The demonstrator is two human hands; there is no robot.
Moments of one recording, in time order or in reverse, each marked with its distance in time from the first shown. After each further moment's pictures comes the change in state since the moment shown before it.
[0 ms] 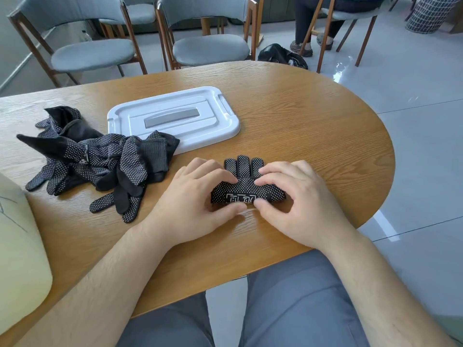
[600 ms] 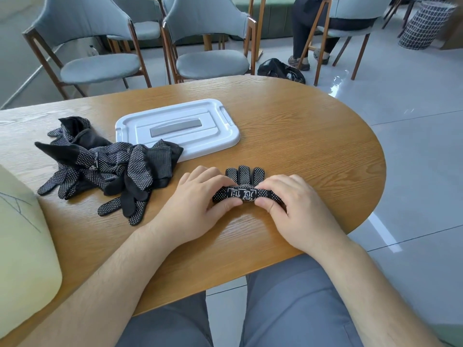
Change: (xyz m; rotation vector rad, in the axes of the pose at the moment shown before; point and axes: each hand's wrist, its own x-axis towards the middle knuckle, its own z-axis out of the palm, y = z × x) left_hand 0.001 0.002 -0.002 0.040 -0.046 -0.036; right_hand -0.004 -0.009 -0.001 -0.014 -0.078 0.070
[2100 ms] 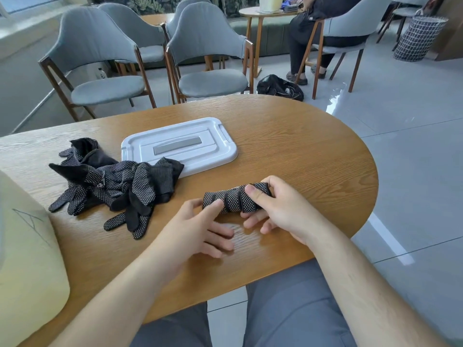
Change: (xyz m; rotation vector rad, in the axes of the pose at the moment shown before) left_hand -0.012 0.053 -0.030 -1.156 -0.065 -0.925; right_hand 0.035 -0.026 -0.020 0.904 -0.269 0.587
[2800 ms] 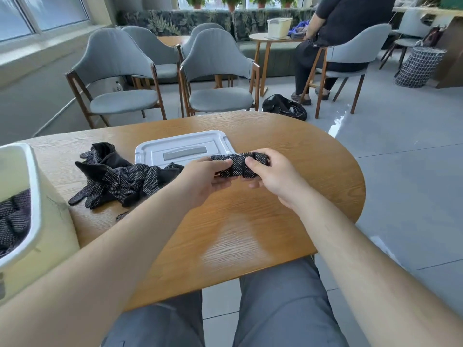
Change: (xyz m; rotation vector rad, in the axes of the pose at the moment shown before) left_hand 0.064 0.065 0.009 -0.200 -0.030 0.107; right_hand 0.035 -0.041 -0.014 0.014 0.096 -0.260
